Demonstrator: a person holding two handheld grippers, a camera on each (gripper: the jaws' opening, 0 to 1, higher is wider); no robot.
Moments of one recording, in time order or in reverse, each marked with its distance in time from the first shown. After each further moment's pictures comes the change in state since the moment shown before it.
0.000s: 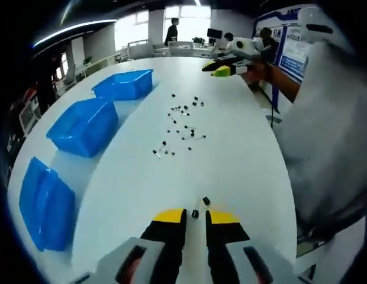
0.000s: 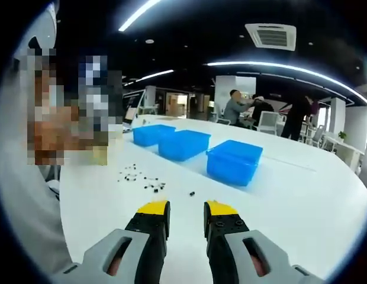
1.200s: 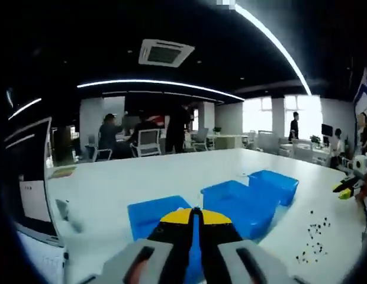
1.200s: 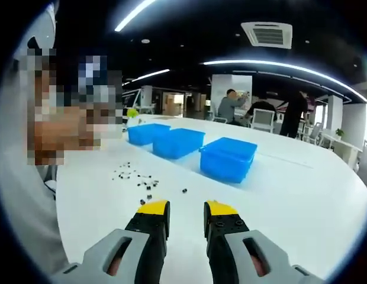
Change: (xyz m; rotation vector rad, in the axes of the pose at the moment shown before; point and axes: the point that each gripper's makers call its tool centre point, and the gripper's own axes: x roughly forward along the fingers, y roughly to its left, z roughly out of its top) left arm -0.137 0.197 0.032 -0.483 -0.725 0.843; right arm -0.001 -0.013 -0.005 0.015 0.007 -0.021
